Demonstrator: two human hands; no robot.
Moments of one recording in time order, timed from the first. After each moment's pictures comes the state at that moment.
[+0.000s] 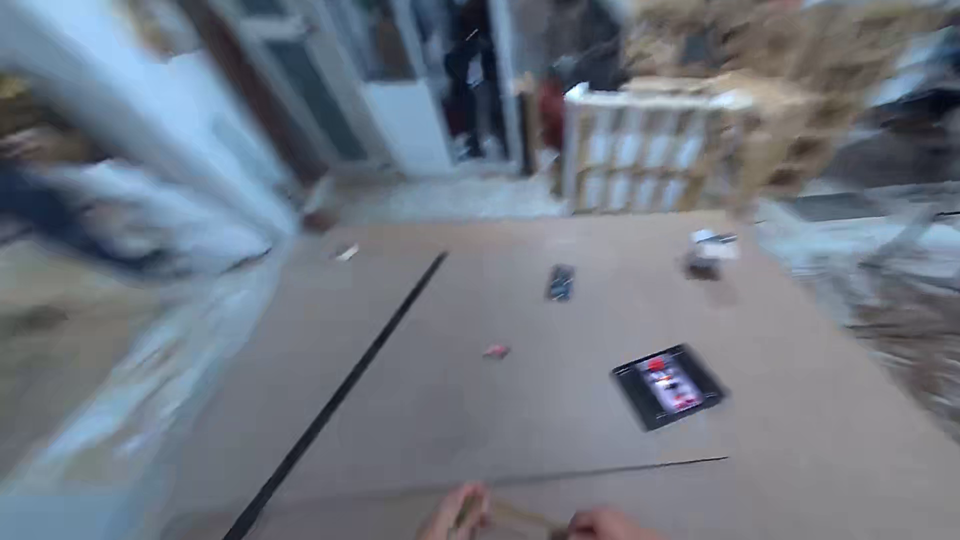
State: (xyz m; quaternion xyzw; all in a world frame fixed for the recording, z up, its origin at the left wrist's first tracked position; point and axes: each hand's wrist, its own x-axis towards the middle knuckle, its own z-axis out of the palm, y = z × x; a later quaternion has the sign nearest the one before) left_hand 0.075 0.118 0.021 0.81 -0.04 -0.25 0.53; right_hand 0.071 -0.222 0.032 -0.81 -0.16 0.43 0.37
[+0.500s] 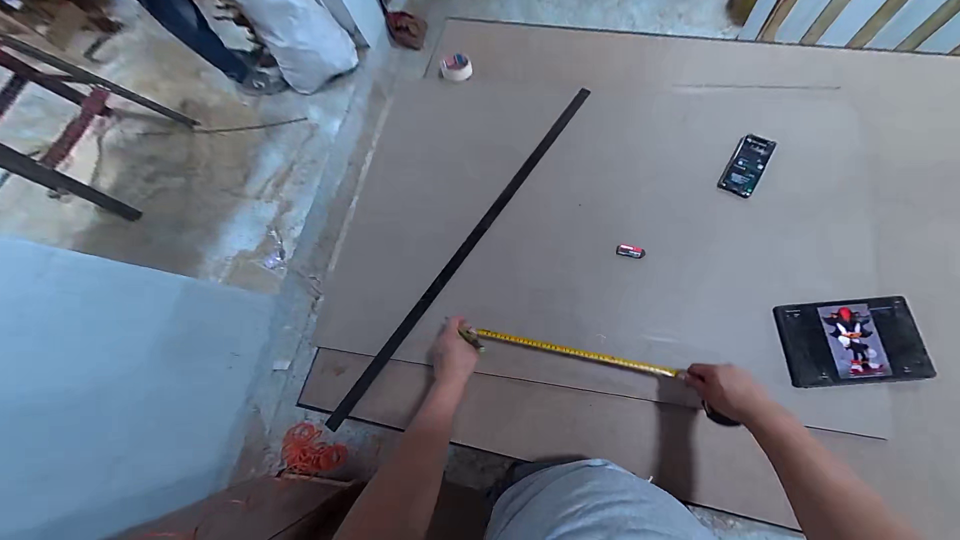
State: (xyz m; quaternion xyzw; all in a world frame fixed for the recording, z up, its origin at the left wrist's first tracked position) left_hand 0.153 0.336 -0.011 0.90 0.30 -0.08 0.30; right_hand 0.210 -0.153 0.003 -0.91 -0.11 0.38 0.10
